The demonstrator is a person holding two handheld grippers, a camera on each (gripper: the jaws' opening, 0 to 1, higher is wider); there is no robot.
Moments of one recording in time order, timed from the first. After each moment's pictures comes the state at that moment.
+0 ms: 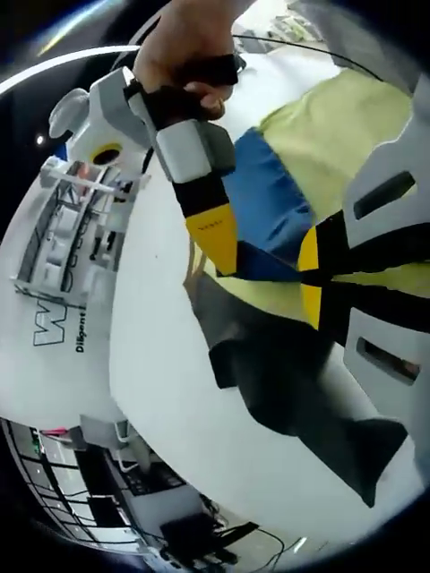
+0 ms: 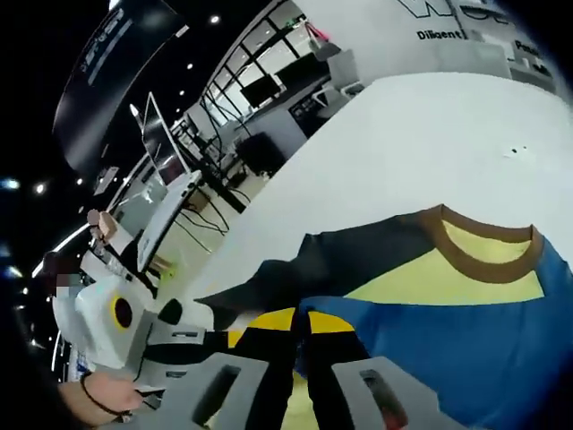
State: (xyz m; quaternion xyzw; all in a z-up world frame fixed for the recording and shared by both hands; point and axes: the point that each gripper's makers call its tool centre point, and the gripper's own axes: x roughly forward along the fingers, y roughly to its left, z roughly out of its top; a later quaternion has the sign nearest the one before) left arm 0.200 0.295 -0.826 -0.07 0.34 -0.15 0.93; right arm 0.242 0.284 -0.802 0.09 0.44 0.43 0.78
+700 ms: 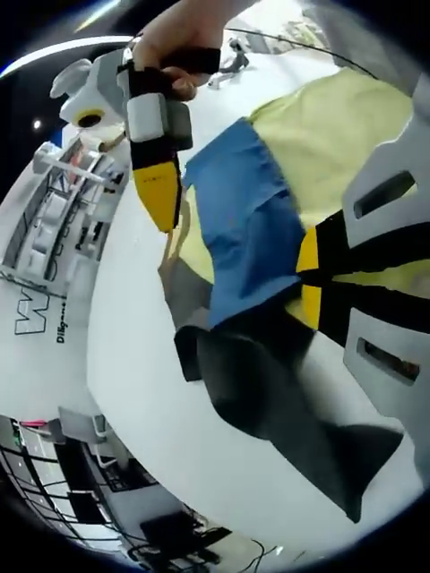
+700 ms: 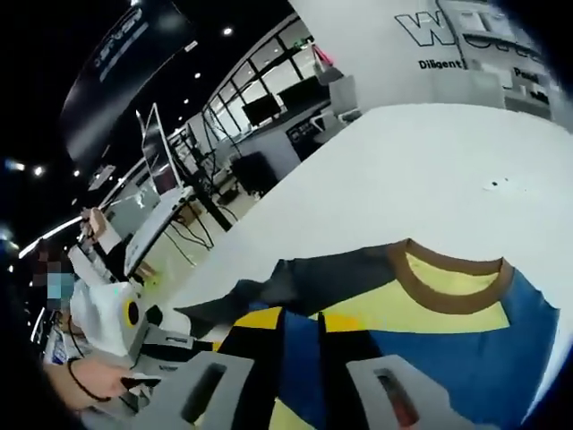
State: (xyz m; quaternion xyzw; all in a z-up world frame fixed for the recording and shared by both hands) left arm 0.193 0.301 -0.848 -0.08 0.37 -0.14 0.91; right arm 0.273 0.243 -0.788 0.08 0.38 0.40 0.83
